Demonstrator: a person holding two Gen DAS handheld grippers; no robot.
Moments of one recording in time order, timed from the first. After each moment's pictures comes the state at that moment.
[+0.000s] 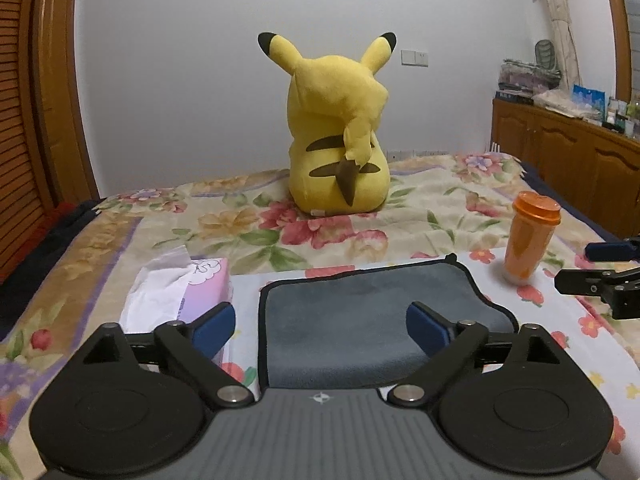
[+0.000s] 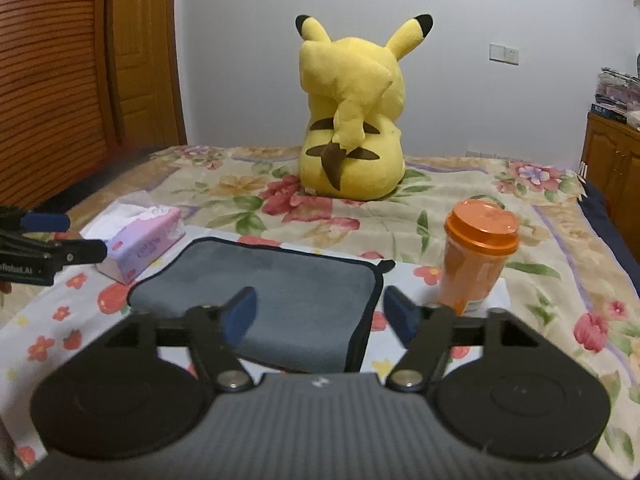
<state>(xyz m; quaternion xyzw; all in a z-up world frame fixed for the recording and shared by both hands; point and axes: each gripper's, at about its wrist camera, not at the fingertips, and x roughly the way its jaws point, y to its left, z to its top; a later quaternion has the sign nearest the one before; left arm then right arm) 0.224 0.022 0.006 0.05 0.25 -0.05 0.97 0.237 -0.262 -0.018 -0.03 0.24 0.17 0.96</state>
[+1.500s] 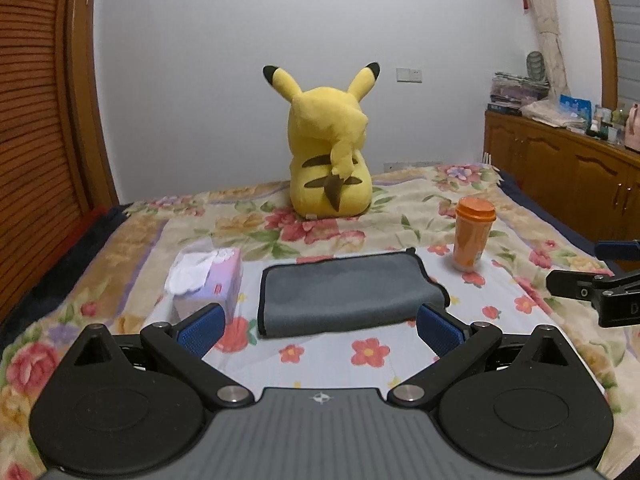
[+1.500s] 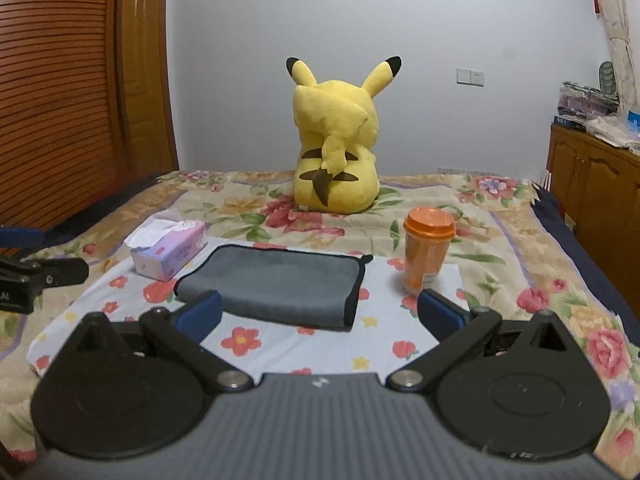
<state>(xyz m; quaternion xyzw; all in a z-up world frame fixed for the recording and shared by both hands) 0.080 -0.013 0.051 0.05 0.24 -0.03 0.97 0.114 -0.279 0.018 -0.01 0.21 0.13 0.97</state>
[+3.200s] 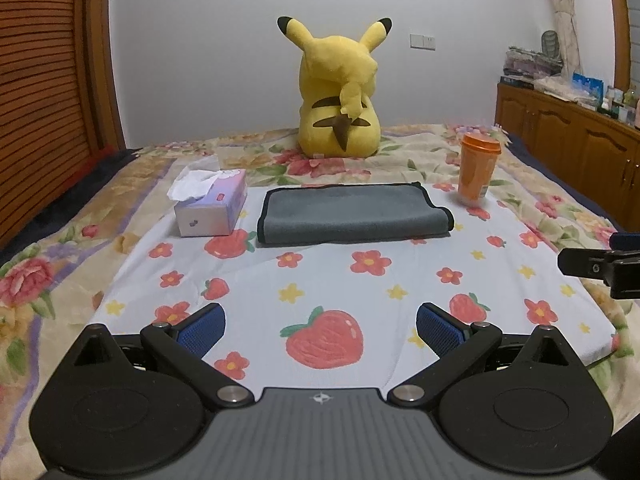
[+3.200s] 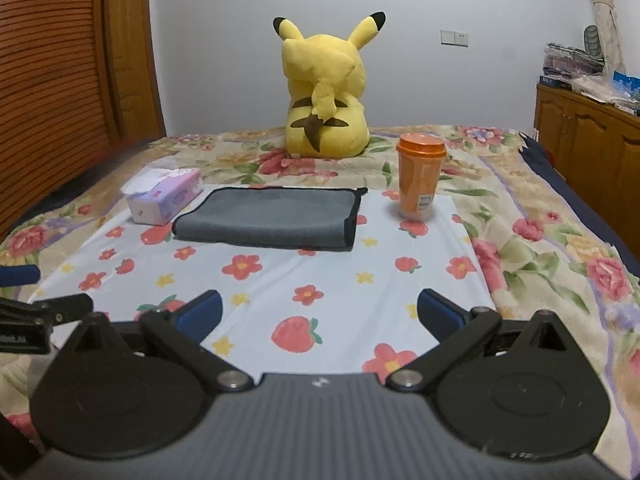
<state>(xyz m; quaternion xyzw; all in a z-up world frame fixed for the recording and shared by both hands) 0.036 -0.012 -0.025 0.03 0.28 -0.01 0.96 0.077 -0.275 -0.035 0.00 0.26 0.11 0.96</state>
